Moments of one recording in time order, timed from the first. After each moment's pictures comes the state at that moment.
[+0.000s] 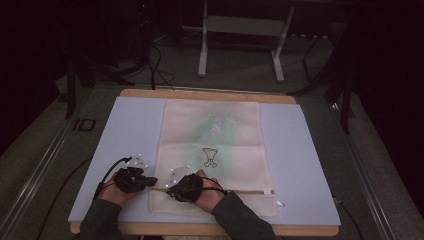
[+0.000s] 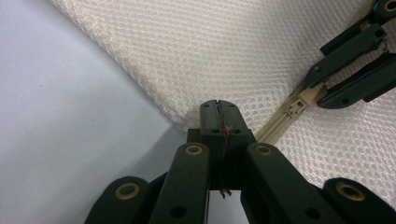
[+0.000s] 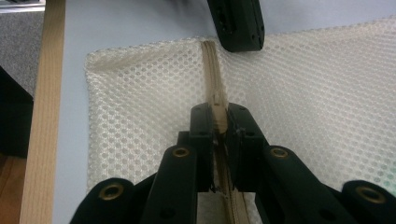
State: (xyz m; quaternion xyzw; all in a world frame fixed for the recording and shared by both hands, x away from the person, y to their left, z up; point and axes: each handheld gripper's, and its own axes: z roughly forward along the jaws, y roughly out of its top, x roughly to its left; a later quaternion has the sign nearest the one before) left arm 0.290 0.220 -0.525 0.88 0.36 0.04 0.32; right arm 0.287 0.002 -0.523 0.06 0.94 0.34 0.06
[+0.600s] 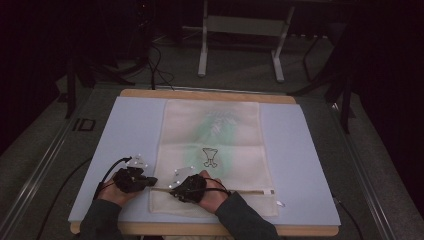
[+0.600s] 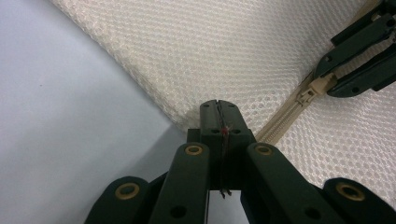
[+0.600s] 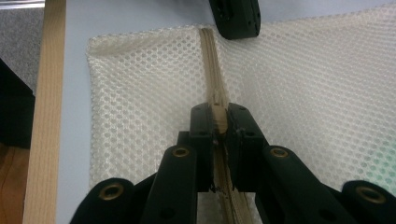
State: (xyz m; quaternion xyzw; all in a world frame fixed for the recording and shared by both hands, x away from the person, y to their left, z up) left arm 0.291 0.220 -0.525 0.87 0.36 0.04 0.33; right arm 0.285 -0.007 -0.522 0.06 0.94 0.33 0.06
